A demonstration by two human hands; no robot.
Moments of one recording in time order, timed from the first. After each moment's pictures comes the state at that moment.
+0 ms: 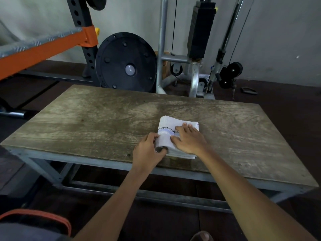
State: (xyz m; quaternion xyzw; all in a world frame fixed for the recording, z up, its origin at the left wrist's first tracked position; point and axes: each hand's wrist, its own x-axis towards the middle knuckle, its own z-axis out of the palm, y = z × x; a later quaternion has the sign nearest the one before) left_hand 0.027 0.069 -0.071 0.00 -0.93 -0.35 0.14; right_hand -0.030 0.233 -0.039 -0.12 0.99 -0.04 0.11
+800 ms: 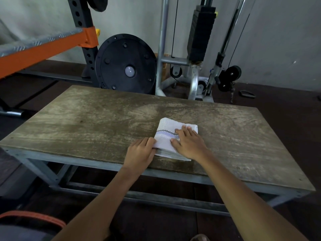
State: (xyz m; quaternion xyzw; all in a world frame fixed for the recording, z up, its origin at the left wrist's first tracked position) left_hand 0.015 0.043 -0.081 -0.18 -0.92 -0.15 0.31; right_hand -0.029 0.238 -0.050 -0.13 0.99 -0.04 0.07
